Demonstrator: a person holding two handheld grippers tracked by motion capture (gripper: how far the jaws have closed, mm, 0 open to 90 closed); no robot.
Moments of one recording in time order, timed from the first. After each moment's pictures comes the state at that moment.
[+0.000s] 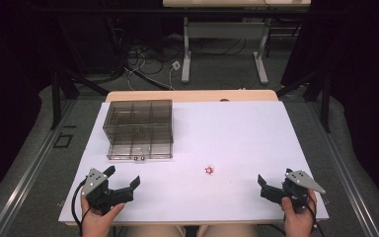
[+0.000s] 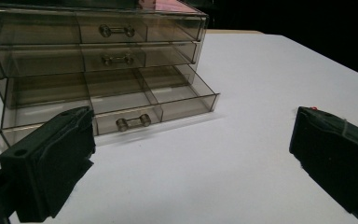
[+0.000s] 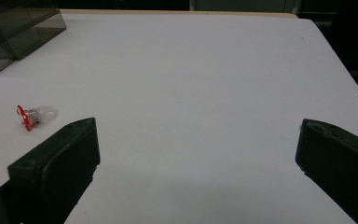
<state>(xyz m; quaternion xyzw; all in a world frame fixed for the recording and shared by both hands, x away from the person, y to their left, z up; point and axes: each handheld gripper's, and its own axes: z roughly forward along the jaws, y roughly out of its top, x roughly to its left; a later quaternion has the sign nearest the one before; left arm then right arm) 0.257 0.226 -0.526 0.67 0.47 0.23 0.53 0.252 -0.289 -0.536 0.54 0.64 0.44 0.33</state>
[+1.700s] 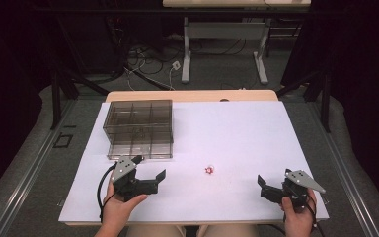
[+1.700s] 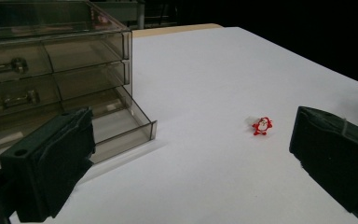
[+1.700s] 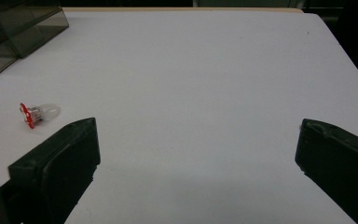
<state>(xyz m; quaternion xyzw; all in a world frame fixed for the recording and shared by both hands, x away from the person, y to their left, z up) 0.286 0.164 -0.505 0.72 0.40 0.20 0.53 0.253 -0.290 -0.537 0.55 0.64 0.44 0.31</state>
